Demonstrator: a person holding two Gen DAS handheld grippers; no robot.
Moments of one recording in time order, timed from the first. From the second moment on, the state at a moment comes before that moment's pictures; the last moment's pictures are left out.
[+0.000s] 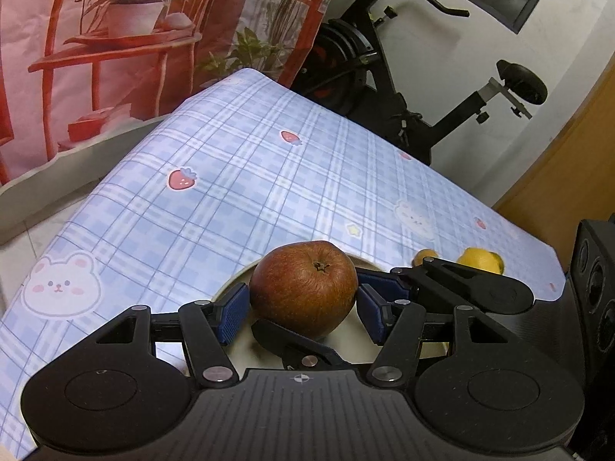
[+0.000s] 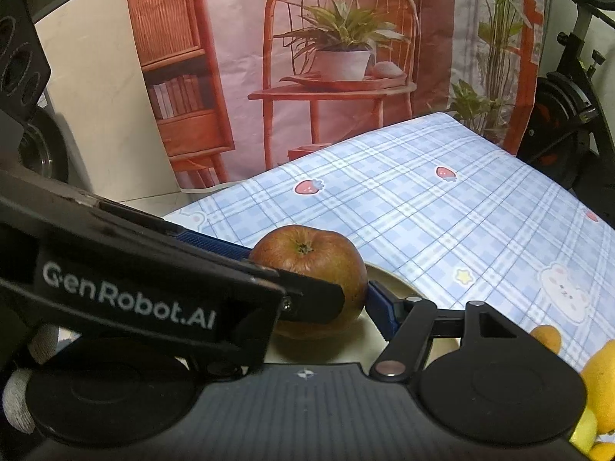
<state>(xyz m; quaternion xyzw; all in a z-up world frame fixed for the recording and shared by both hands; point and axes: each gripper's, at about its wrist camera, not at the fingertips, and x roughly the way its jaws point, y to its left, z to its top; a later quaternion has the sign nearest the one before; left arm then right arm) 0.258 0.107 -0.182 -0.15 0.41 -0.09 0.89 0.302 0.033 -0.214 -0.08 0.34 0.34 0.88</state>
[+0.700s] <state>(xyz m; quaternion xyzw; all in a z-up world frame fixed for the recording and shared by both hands) 0.245 0.094 -0.163 -0.11 0.39 -0.08 0.91 0.288 0.023 -0.209 -0.08 0.31 0.32 0.89</state>
